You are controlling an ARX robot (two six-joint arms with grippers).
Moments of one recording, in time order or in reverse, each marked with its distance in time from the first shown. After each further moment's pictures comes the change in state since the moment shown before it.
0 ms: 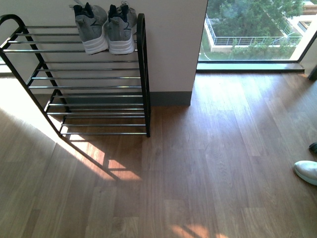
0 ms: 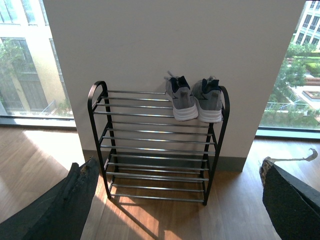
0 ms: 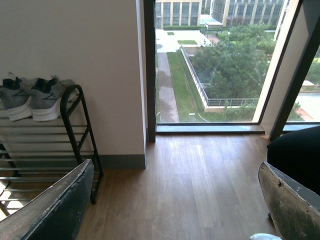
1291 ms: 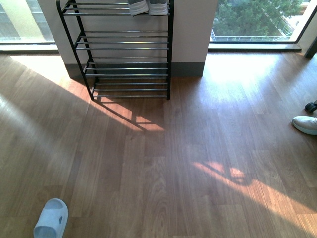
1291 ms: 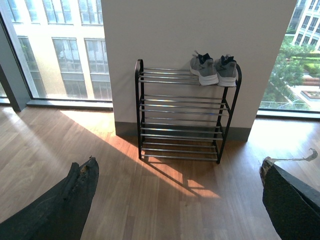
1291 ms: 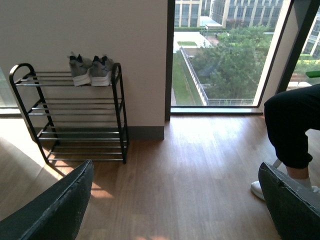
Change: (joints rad) left arm 0.000 0.000 0.000 0.000 -0.002 0.000; right arm -0.002 -0.001 0.000 0.000 -0.003 0.000
